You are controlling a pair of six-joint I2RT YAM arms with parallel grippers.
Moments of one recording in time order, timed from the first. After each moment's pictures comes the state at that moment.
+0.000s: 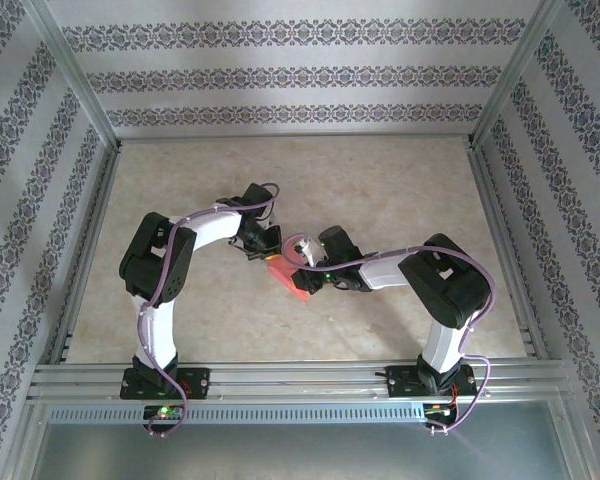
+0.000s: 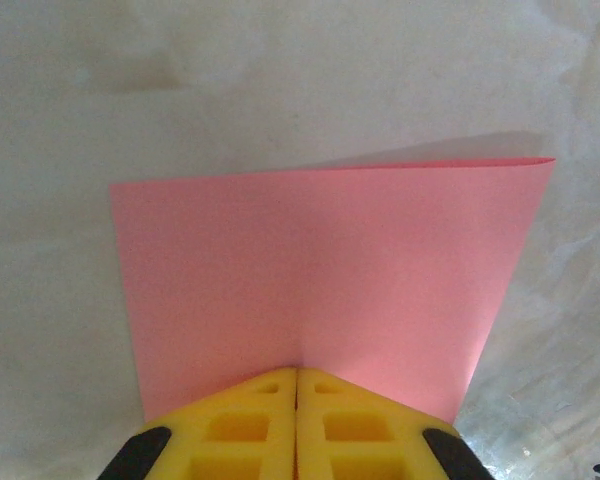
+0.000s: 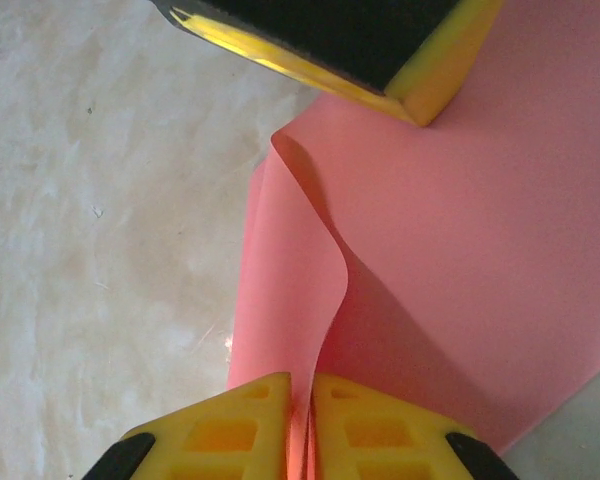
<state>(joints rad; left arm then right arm) -0.43 1.99 1.28 -0.57 0.40 -0.65 0.66 1.80 0.72 0.25 -0.53 0.16</state>
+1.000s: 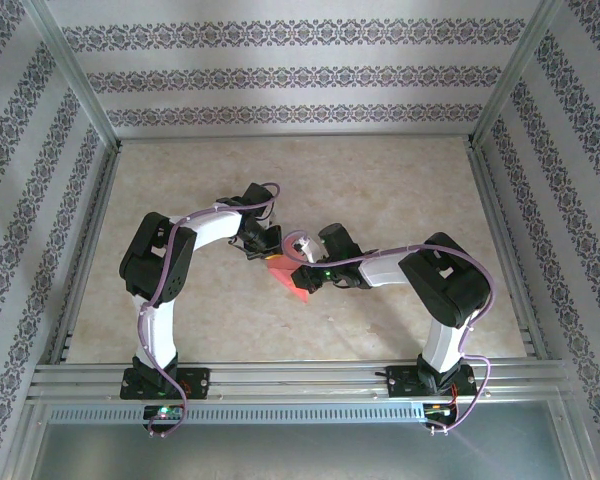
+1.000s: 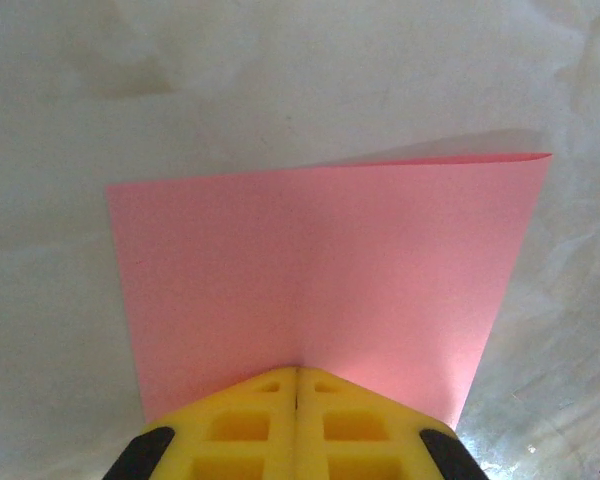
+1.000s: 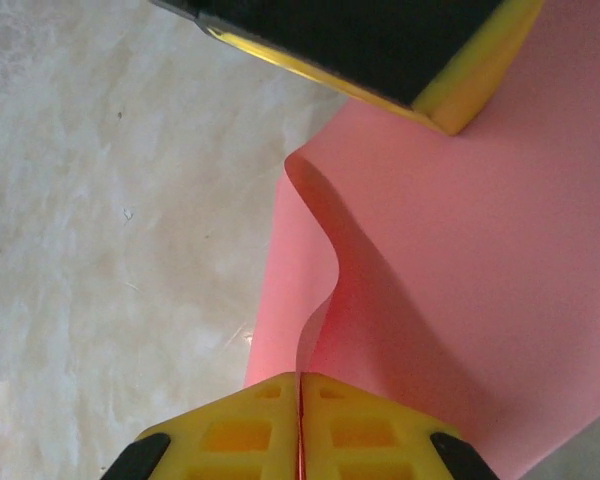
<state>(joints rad) -0.43 1.99 1.28 -0.57 0.40 -0.64 0.64 1.81 0.75 0.23 -0.59 0.16</state>
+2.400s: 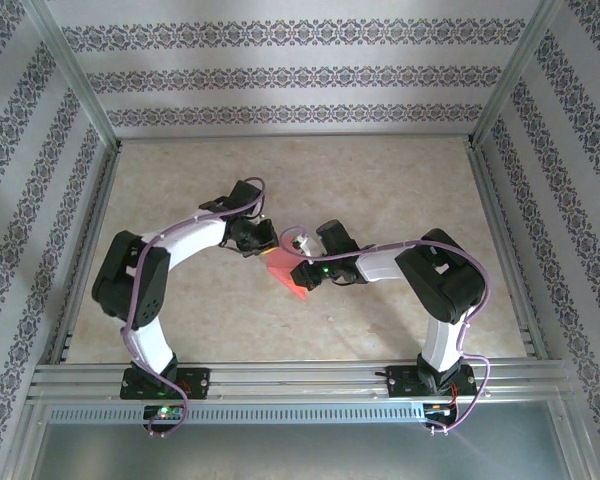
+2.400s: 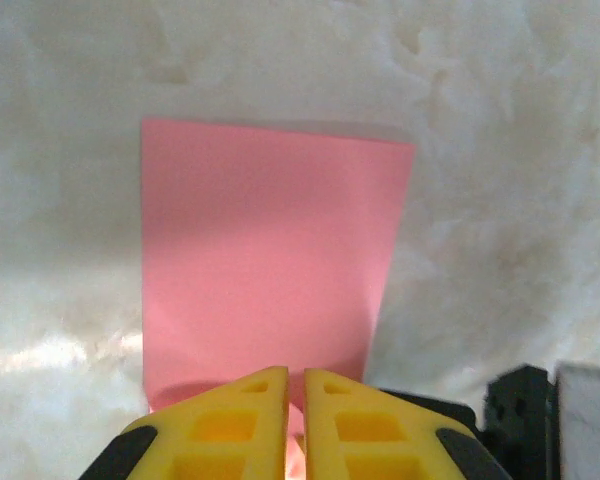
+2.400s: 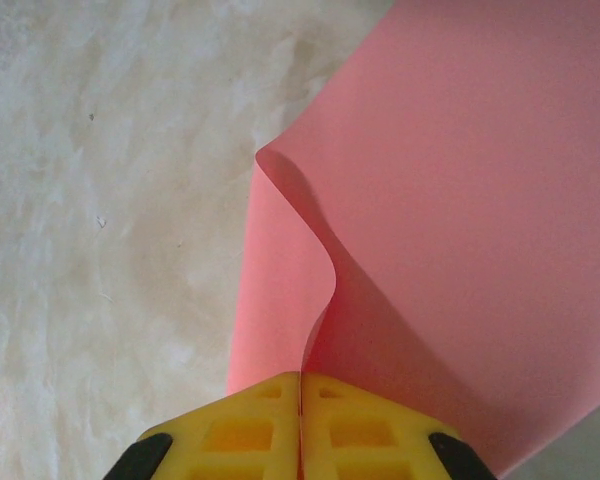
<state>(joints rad) -0.43 1.75 1.14 -0.49 0.36 -0.79 0.63 1.84 0.80 0.16 -0.58 0.15</state>
